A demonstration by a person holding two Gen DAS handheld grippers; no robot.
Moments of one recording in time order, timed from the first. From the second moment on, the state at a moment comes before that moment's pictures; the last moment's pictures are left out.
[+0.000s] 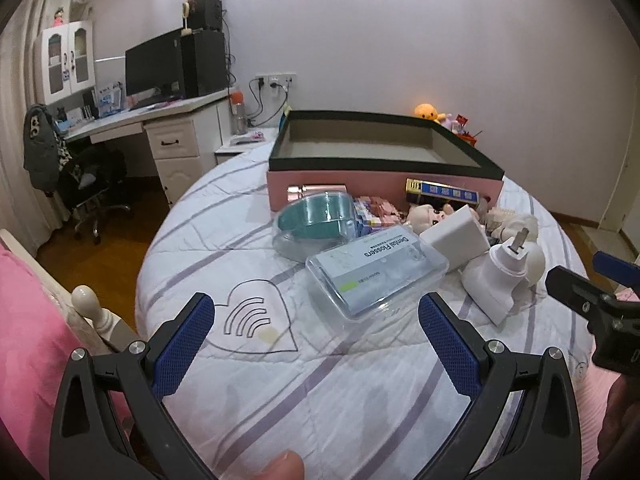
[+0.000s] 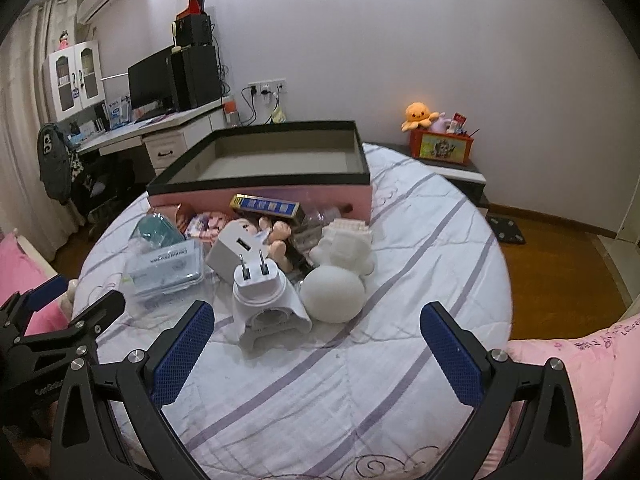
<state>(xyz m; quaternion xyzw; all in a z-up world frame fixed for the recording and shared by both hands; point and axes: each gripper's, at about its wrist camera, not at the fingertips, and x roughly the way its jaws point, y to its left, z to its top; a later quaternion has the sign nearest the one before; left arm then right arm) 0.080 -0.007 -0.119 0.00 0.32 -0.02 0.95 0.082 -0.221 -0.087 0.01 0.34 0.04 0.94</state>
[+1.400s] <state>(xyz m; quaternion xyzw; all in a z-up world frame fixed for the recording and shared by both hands) 0.144 -0.042 -0.149 0.05 0.40 -0.13 0.91 0.129 -0.189 -0.106 -0.02 0.36 0.20 0.91</state>
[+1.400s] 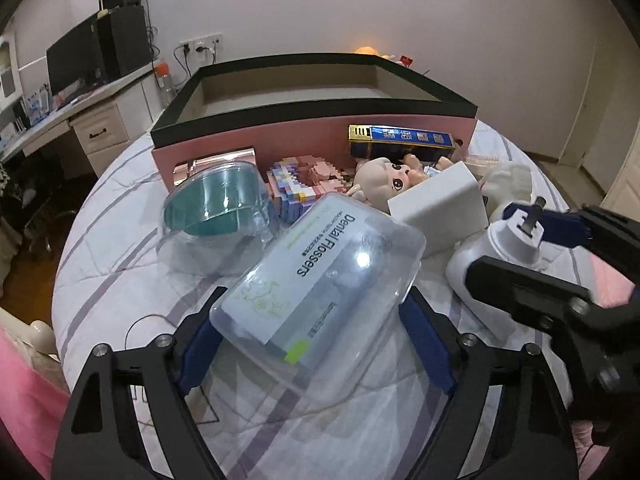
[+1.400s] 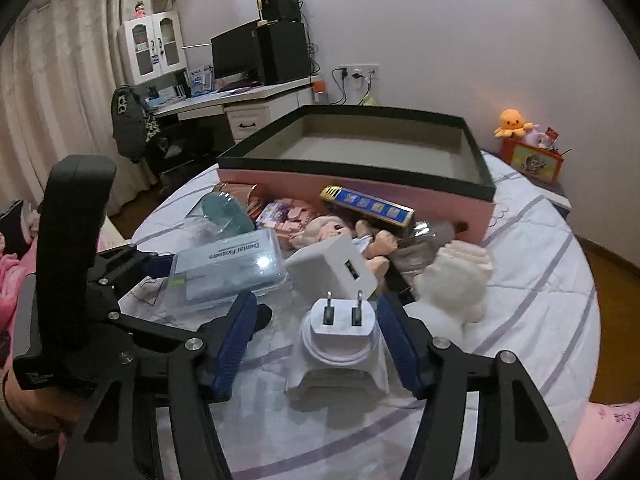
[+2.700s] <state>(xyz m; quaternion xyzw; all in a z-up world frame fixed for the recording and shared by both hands) 0.127 -0.031 -0.140 0.01 0.39 -0.14 0.91 0.126 -0.219 -0.114 0.06 0.38 0.21 0.90</state>
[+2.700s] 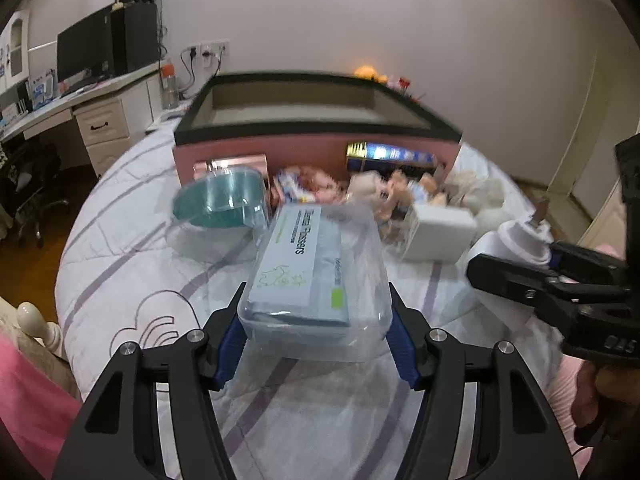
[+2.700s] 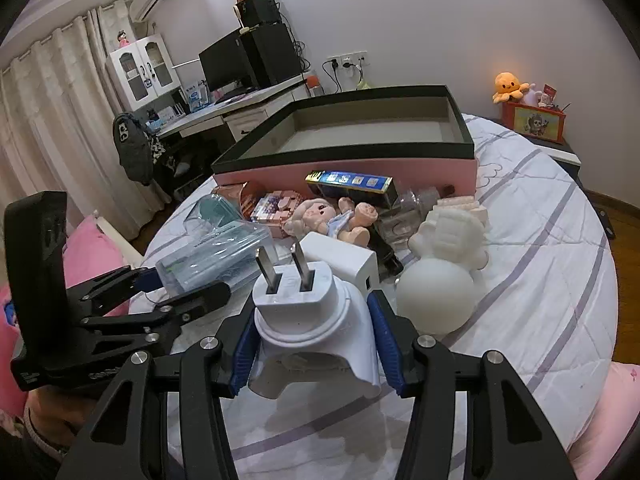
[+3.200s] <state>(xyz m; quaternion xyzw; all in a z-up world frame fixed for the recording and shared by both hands) 0.124 -0.025 -0.132 -0.03 0.37 -0.14 0.92 0.123 -0.221 -0.118 0.06 0.38 0.20 0.90</state>
